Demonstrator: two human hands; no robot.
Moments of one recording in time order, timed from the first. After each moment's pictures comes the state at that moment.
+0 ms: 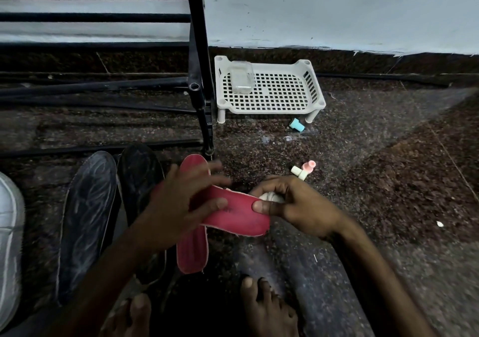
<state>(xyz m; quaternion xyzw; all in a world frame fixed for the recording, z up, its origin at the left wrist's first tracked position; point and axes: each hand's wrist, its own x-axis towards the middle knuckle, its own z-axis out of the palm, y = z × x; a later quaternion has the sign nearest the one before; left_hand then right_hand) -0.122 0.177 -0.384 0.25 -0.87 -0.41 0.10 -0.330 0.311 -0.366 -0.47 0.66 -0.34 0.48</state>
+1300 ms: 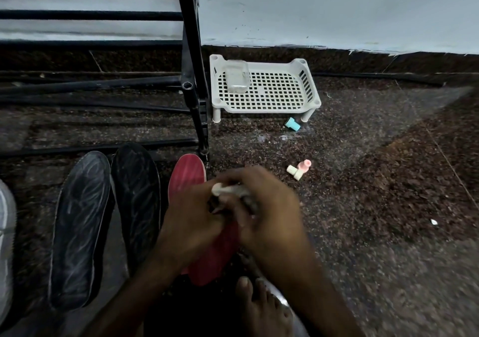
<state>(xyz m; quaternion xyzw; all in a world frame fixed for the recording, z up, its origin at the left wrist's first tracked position) -0.145 0.220 -0.363 0.34 -0.80 -0.47 0.16 -0.250 0.309 -0.332 -0.50 0.73 -0.44 0.14</state>
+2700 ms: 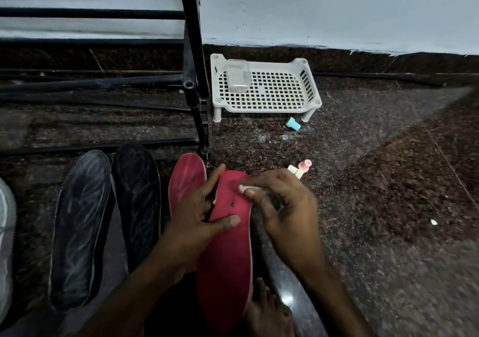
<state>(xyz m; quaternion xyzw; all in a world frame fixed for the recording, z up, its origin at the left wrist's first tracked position) -0.138 0.228 -0.374 0.34 -0.56 -0.75 0.12 -0.275 0.322 -0.359 -0.46 0.75 -0.46 0.13</state>
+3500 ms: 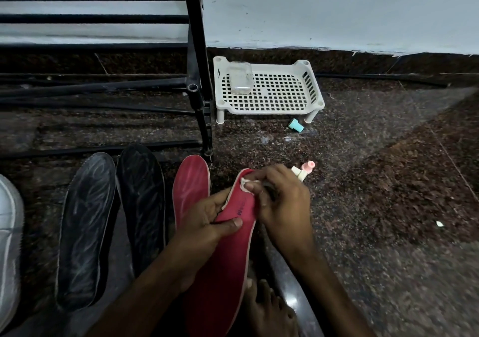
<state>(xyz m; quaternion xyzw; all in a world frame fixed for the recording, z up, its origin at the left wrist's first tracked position) -0.140 0.238 -0.363 0.31 -0.52 -0.79 0.11 -0.281 0.304 -0.377 -0.47 0.76 -0.44 0.06</state>
